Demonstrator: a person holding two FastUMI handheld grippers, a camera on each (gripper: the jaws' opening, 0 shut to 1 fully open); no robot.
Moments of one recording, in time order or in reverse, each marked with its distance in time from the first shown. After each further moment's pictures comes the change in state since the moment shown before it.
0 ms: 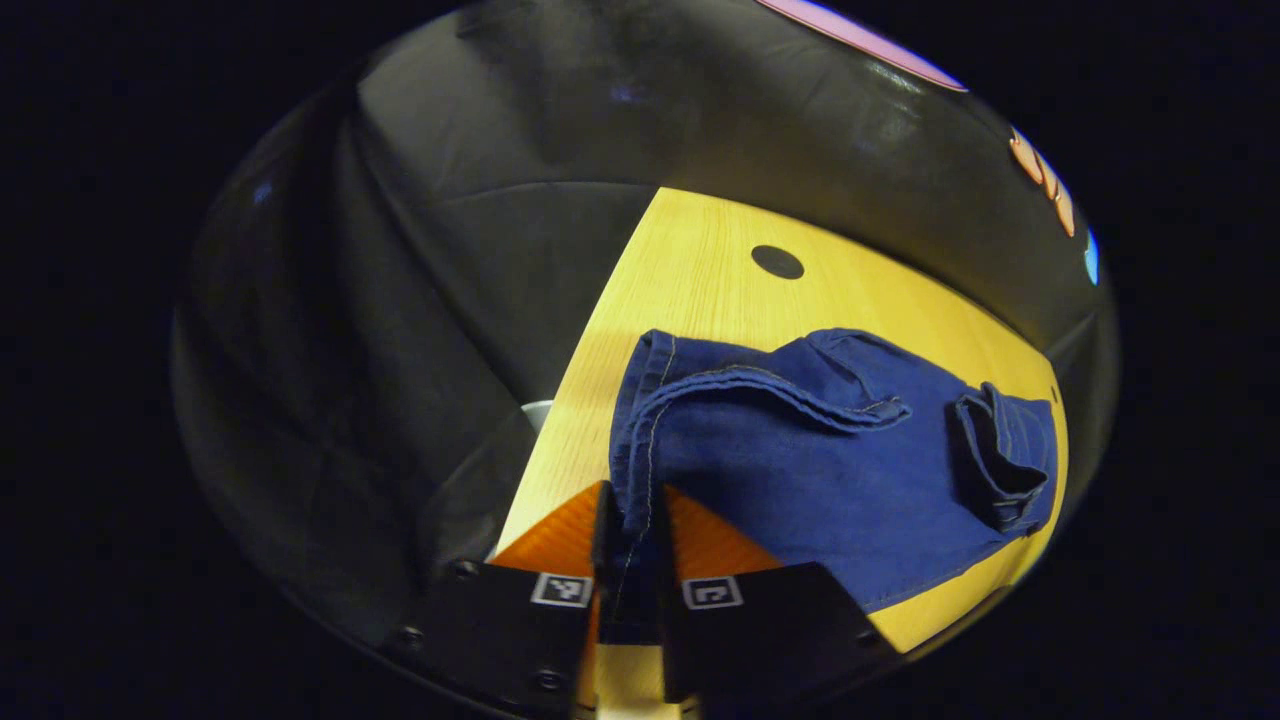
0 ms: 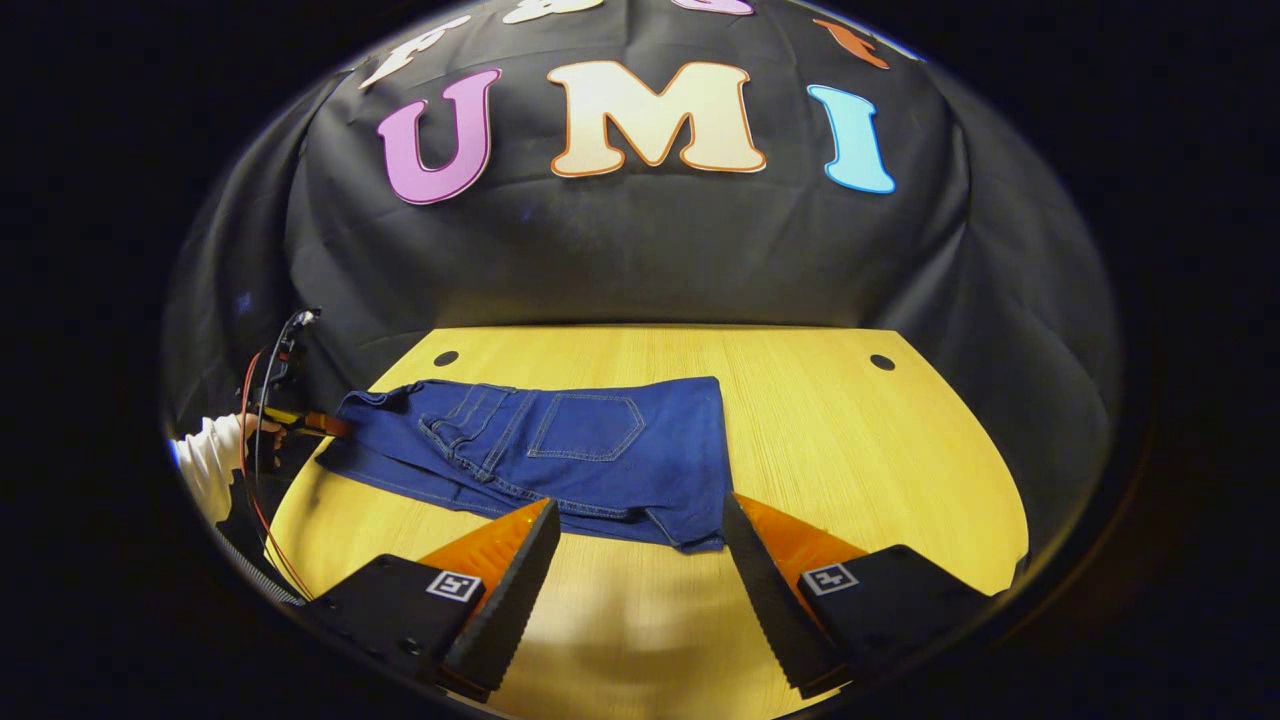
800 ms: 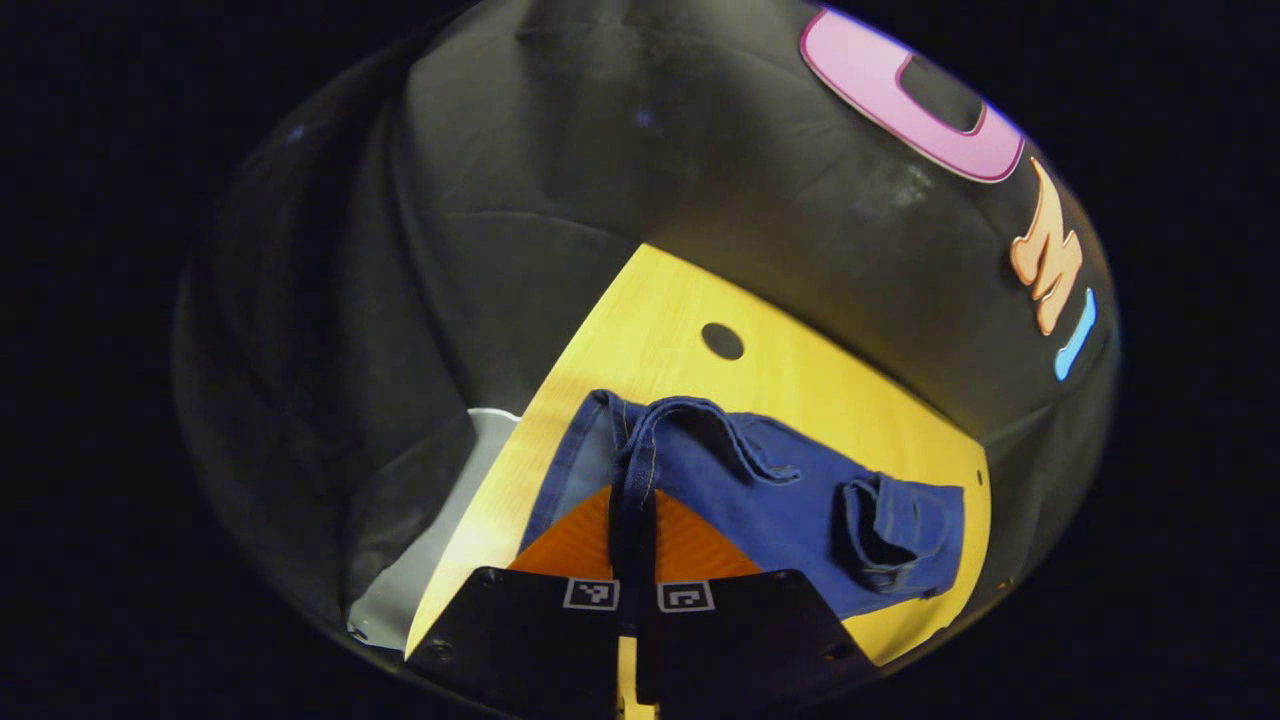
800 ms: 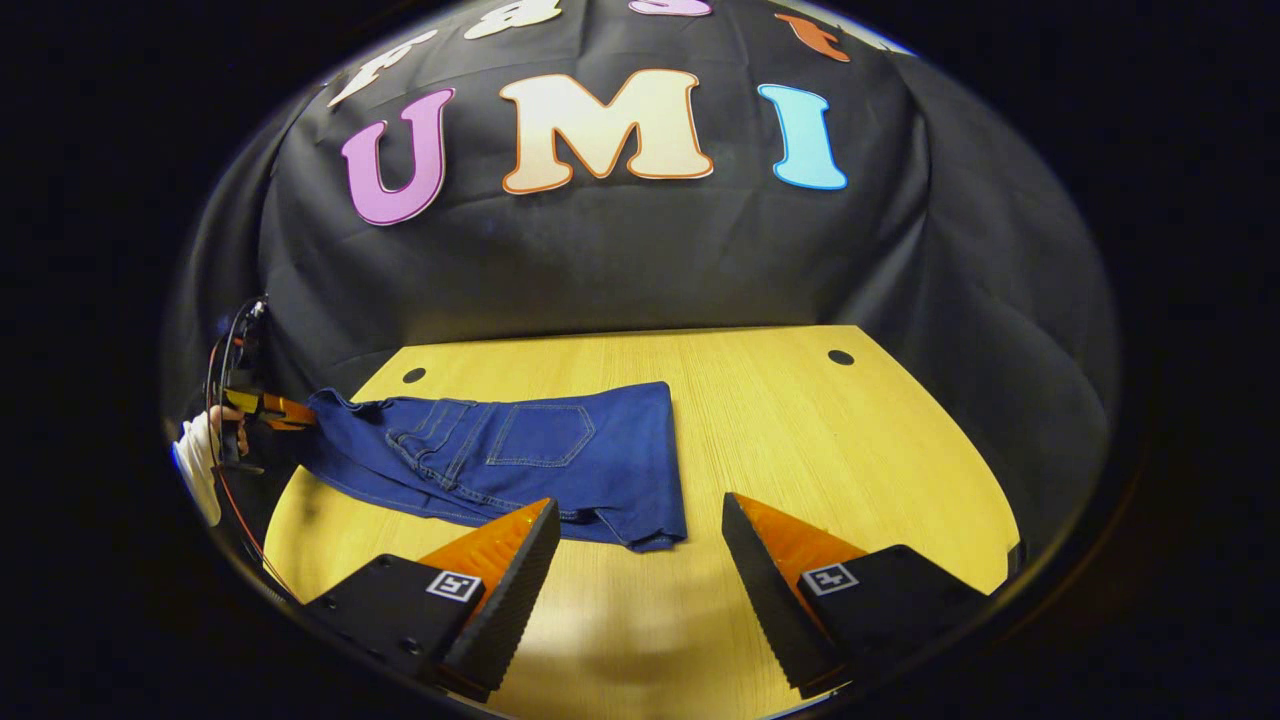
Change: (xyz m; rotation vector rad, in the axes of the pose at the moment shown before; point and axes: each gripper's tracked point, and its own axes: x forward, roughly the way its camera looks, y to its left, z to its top) left arm -0.057 -0.047 0.058 -0.163 -0.112 -0.151; right arm -0.009 -0.011 0.002 0.058 -0.026 -0.090
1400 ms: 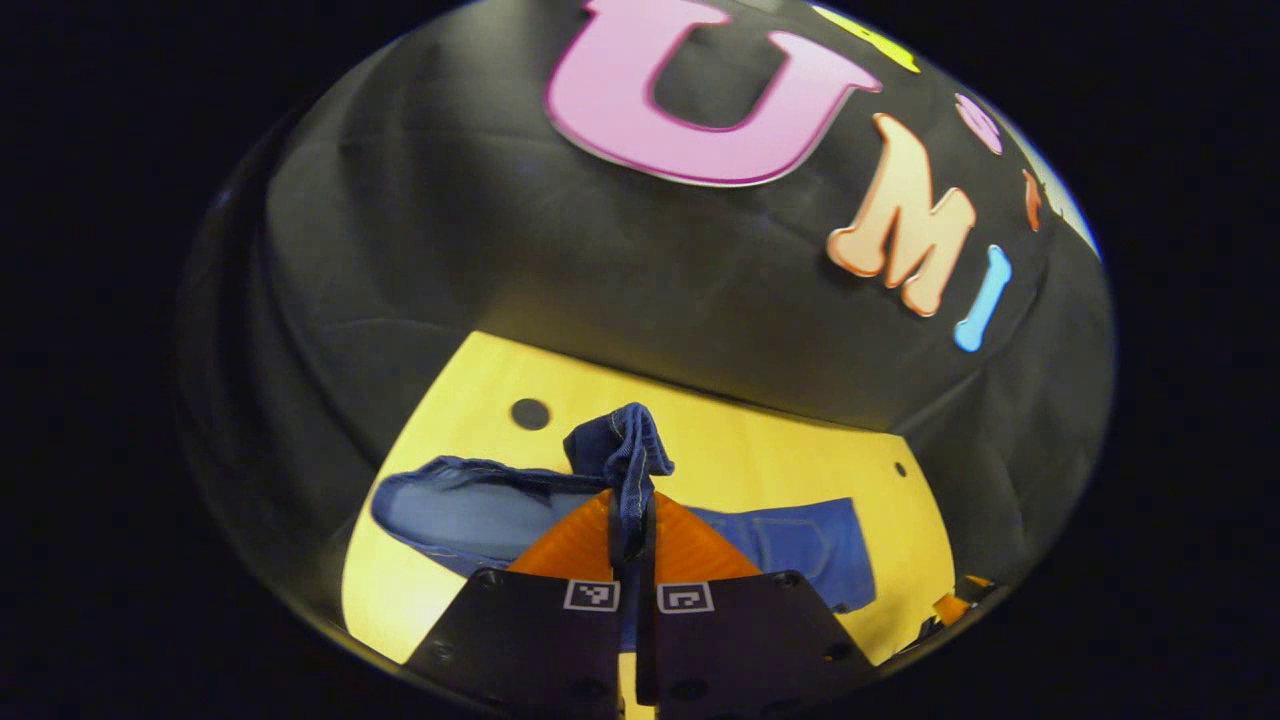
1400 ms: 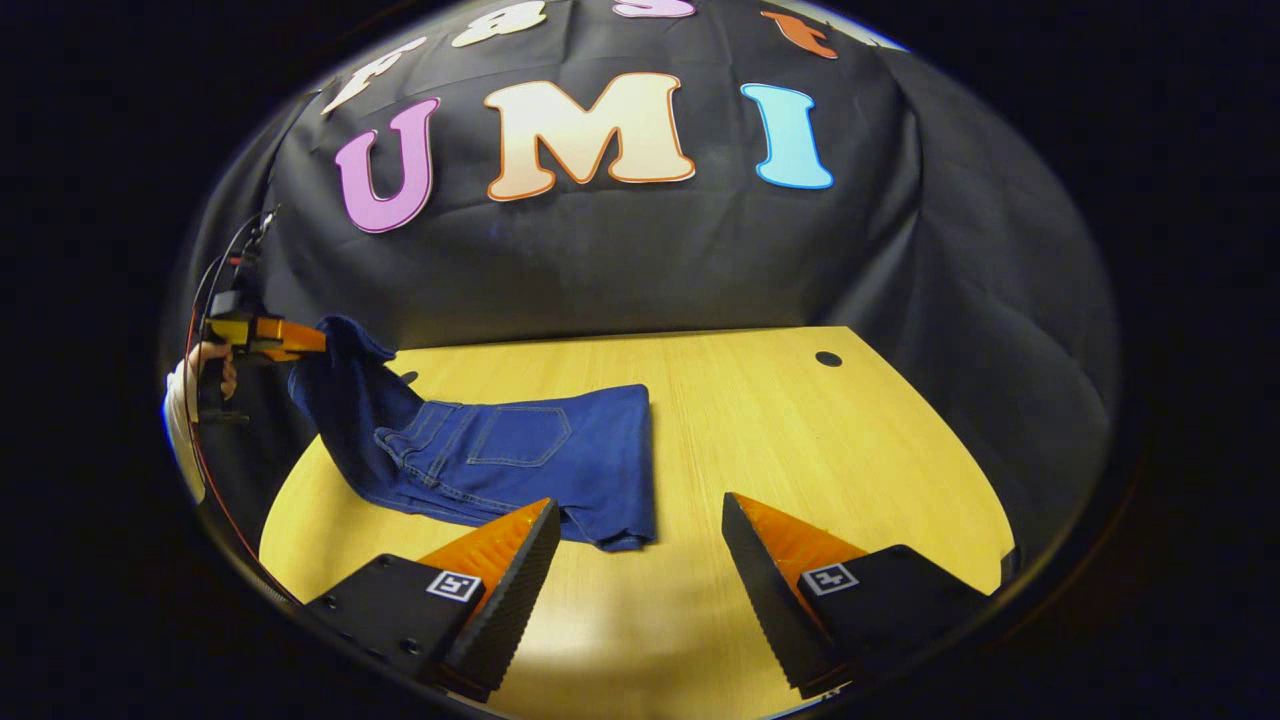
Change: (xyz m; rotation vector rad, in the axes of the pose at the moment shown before) left arm -0.047 -0.208 0.028 0.180 -0.137 -0.235; right arm -0.002 -0.002 0.001 0.010 -0.005 -0.013
